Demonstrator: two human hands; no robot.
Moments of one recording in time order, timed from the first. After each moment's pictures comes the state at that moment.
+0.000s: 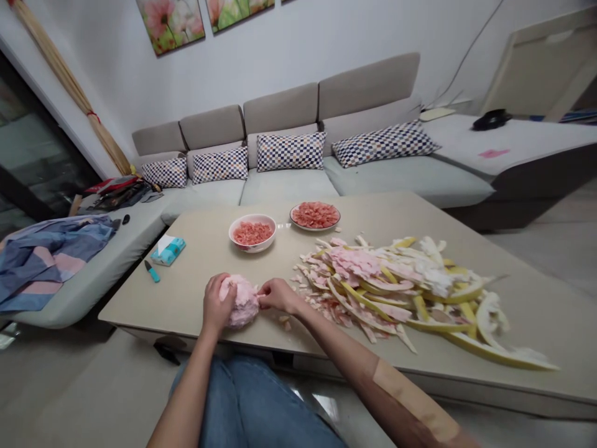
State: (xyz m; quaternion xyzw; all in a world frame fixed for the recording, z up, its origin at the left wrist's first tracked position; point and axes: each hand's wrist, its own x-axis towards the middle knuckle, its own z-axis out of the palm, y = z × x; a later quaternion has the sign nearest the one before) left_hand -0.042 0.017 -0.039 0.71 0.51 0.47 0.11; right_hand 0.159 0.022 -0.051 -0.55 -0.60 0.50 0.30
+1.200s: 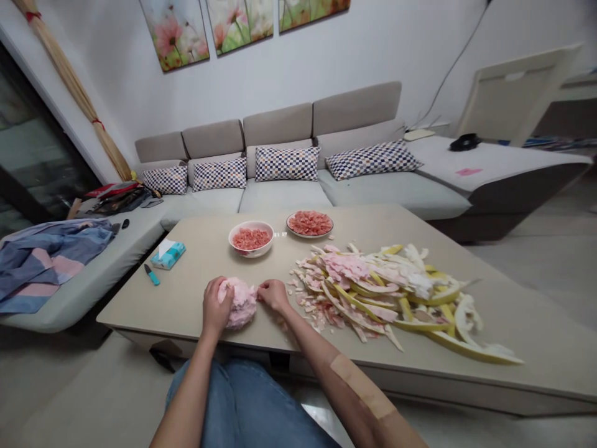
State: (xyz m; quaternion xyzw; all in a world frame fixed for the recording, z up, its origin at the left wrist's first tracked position) left_hand -0.046 0.012 -0.043 0.69 0.51 0.51 0.11; right_hand 0.140 0.041 -0.074 -0.68 -0.56 0.33 0.34
